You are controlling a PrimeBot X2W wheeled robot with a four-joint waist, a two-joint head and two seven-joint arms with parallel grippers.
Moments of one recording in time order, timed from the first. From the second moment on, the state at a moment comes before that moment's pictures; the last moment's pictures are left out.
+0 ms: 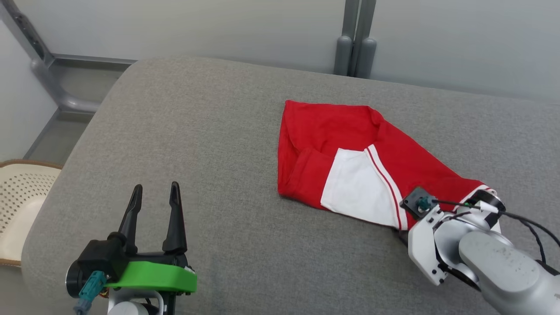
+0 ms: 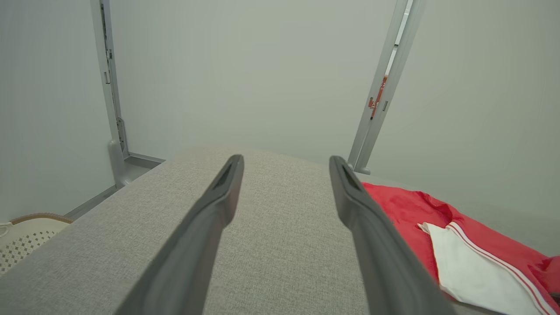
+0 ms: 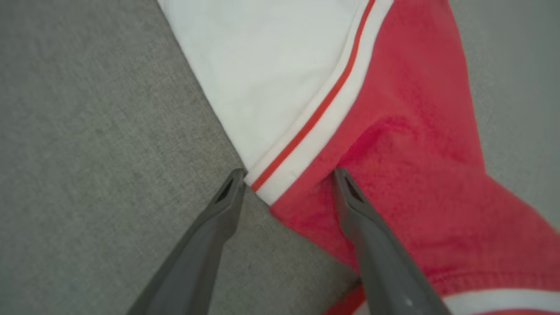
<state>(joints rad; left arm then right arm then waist) -0.06 0.14 -0.22 0.07 -0.40 0.06 -0.26 -0.55 -0.49 0.91 0.58 0.41 0.13 0.23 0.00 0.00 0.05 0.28</state>
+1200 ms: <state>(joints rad) -0.22 0.10 -0.25 0.04 -0.35 0.04 -0.26 -1.10 -0.68 0.53 0.94 0.71 0.13 -0.02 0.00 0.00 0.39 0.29</state>
